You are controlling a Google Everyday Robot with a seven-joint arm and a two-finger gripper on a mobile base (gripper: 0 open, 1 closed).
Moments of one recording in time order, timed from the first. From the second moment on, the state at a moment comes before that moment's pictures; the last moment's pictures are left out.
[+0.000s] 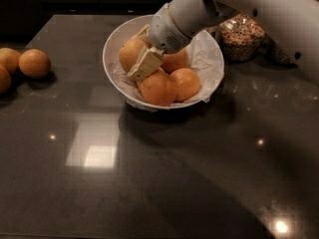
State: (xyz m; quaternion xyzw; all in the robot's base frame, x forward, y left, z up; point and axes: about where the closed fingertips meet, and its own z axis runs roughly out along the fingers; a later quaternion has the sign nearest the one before) arm 0.593 0.048 0.933 -0.67 0.62 0.19 0.35
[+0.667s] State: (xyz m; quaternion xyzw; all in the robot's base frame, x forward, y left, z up) arm 0.598 -0.010 0.986 -0.64 0.62 0.18 0.41
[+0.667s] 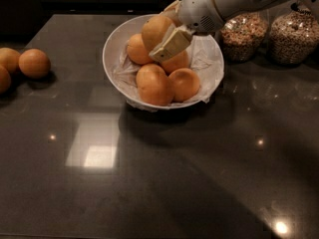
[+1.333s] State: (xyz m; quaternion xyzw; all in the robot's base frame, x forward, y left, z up) arm 0.587 -0.076 1.000 -0.64 0.65 0.12 0.39
